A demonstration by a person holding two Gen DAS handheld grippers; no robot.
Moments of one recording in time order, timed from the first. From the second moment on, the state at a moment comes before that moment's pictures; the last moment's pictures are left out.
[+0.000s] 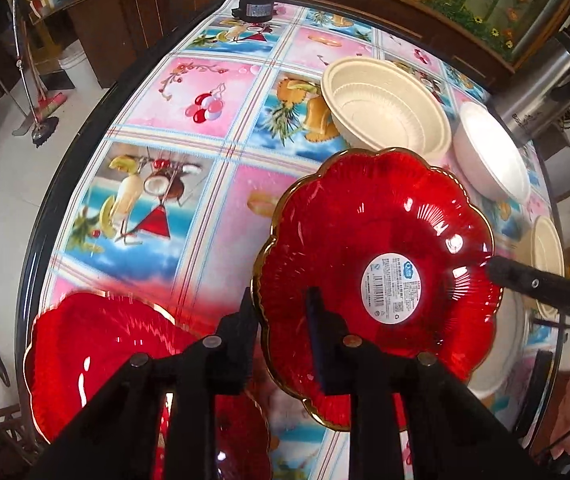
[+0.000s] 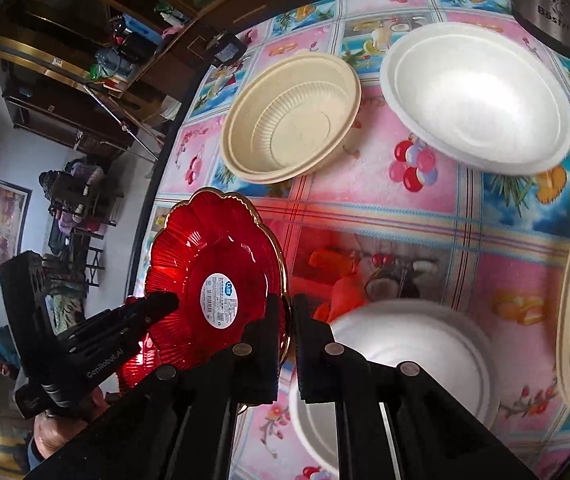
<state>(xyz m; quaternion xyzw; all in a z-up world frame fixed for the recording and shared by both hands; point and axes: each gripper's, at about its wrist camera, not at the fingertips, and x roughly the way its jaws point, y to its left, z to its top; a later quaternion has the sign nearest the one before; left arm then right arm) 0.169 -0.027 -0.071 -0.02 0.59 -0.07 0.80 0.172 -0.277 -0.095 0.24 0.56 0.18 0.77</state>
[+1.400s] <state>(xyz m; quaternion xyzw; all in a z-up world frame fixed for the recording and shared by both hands) 0.055 0.122 -0.047 -0.10 0.56 -0.01 0.82 0.088 -0.135 -0.082 0.20 0.58 0.26 0.75</state>
